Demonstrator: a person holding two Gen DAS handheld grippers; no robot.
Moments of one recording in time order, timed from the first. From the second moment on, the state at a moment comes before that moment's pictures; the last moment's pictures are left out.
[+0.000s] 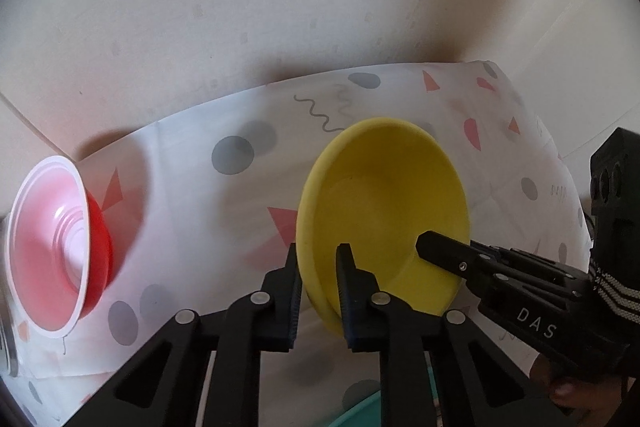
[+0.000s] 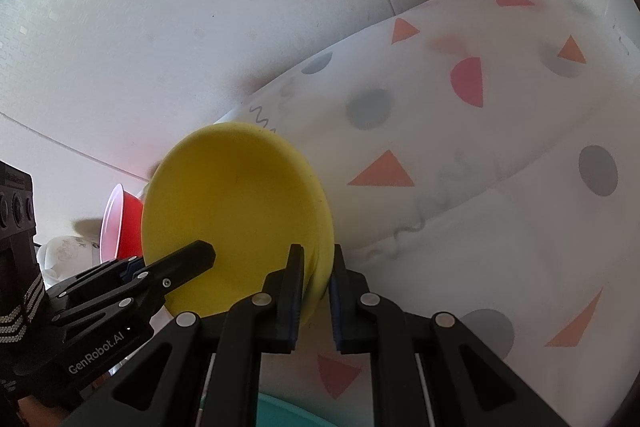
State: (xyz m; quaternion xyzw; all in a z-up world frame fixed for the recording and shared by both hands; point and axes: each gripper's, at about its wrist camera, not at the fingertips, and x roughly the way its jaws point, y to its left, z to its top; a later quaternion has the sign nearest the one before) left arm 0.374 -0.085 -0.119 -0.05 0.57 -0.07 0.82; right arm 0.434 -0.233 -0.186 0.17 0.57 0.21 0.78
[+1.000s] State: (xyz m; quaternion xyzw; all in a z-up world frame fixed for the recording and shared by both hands) left arm 0.317 -0.048 -0.085 -0.09 0.54 -0.08 0.83; right arm 0.399 -0.200 -0.135 0.13 0.54 0.23 0.80
